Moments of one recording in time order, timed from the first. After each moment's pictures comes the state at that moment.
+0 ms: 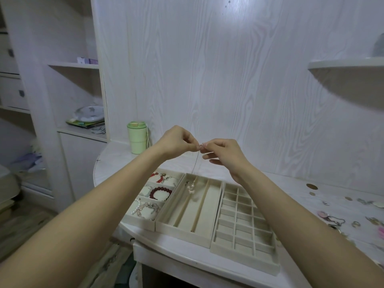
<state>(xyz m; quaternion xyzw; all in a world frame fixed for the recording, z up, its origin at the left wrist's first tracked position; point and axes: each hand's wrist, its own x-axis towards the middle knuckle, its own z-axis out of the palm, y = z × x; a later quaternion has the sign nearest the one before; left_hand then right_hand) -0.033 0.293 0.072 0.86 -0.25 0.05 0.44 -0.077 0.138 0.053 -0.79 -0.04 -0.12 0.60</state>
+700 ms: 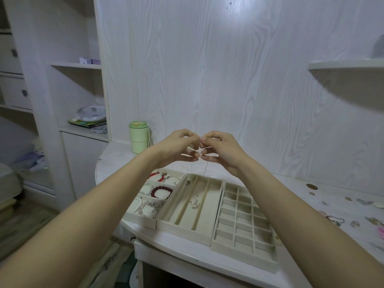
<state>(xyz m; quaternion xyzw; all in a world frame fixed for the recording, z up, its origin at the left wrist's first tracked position) -0.047 0.294 0.070 0.73 -0.21 -0.11 0.64 -0.080 0.147 0.067 -0.74 -0.07 -0.07 0.66</state>
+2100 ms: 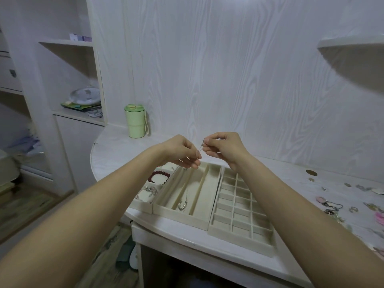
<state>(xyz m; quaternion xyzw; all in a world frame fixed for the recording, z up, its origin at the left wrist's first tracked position) -0.023 0.286 0.021 0.82 -0.20 -0.18 0.50 -0.060 0.127 0.026 -0.73 0.02 -0.09 0.67</state>
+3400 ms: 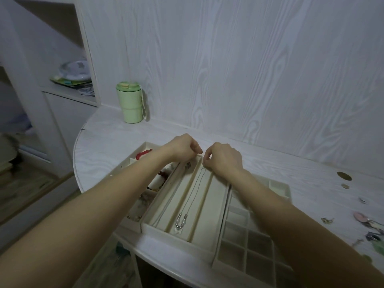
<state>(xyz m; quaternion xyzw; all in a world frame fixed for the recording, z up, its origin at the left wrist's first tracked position) 0.061 0.260 -0.026 0.92 -0.19 -0.10 0.32 0.034 0.124 -0.046 -0.99 0.04 -0.06 0.12</state>
